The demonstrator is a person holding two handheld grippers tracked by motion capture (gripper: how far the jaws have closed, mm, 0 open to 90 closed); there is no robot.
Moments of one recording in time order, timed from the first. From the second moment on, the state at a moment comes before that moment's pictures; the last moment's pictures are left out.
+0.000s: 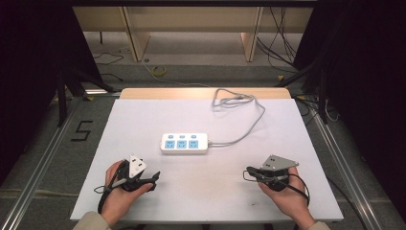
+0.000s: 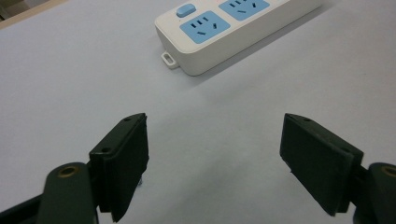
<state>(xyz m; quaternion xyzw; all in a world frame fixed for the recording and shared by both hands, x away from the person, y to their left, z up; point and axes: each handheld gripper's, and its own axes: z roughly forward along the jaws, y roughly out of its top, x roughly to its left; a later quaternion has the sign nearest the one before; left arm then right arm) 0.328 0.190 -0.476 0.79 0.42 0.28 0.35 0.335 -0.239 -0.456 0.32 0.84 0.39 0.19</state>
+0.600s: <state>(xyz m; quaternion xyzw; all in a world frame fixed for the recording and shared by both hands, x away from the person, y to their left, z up) 0.328 0.191 -0.476 0.79 0.42 0.28 0.34 0.354 -0.220 -0.448 0.32 0.85 0.39 0.17</state>
